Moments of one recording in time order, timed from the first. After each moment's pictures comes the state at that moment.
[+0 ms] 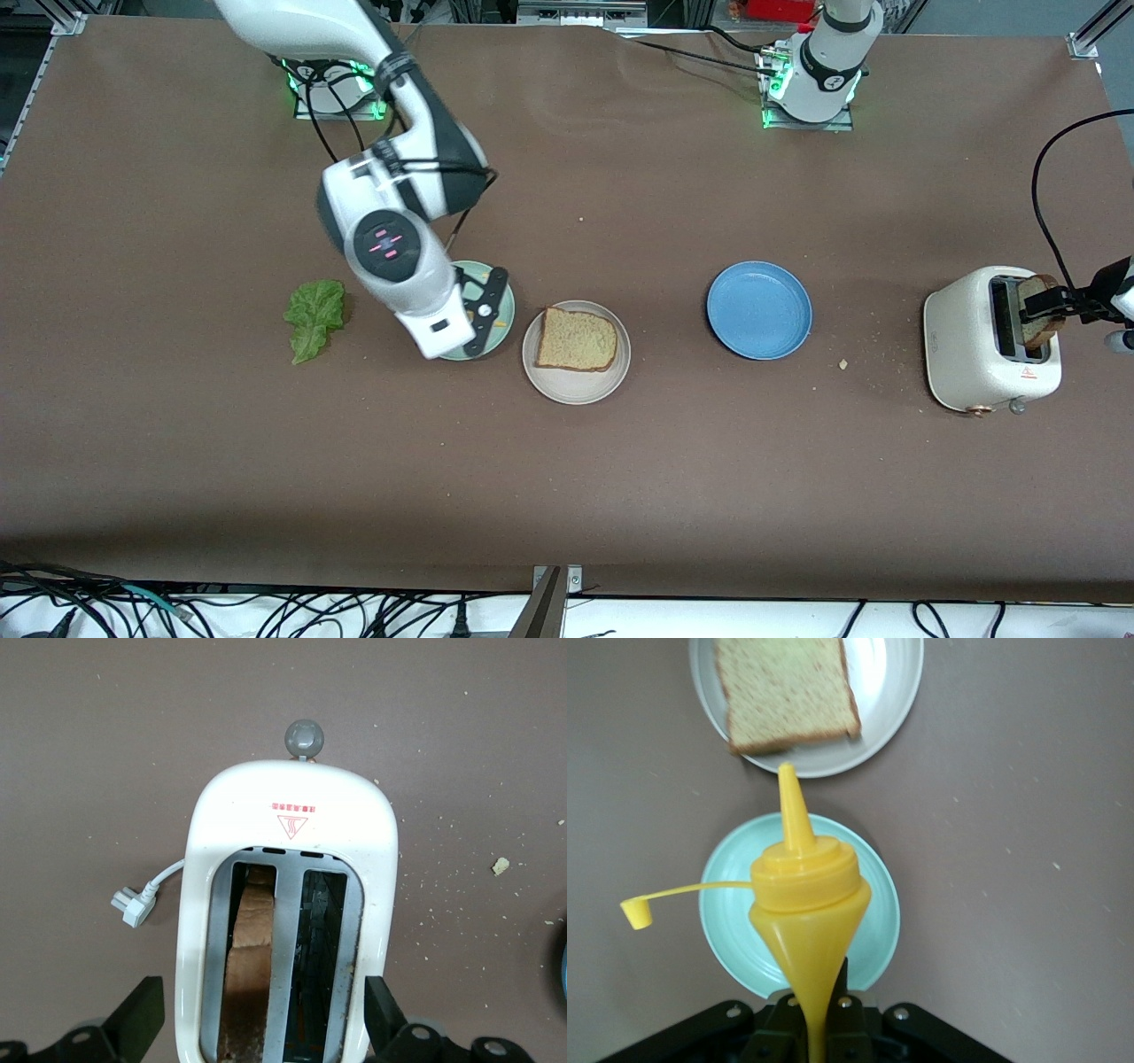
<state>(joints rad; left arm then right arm) 0.24 0.29 0.15 -1.81 -0.03 2.08 0.37 0.56 0.61 -0.11 -1.34 0.16 1.82 -0.87</state>
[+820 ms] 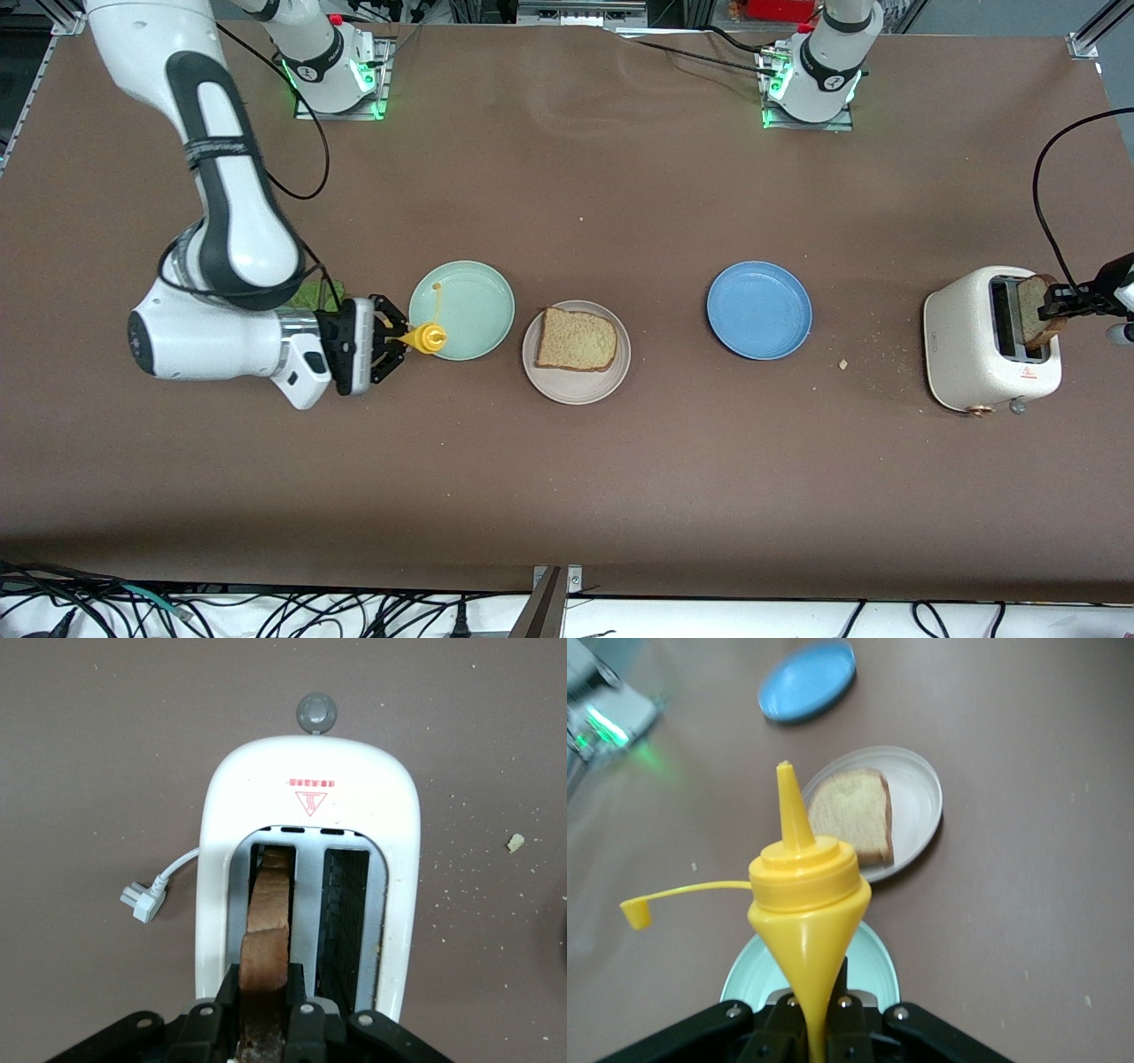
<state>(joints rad) 0.27 0.29 0.15 -1.82 -0.03 2.08 0.45 0.26 0.62 -0.11 -1.49 0.90 1.82 -1.59</state>
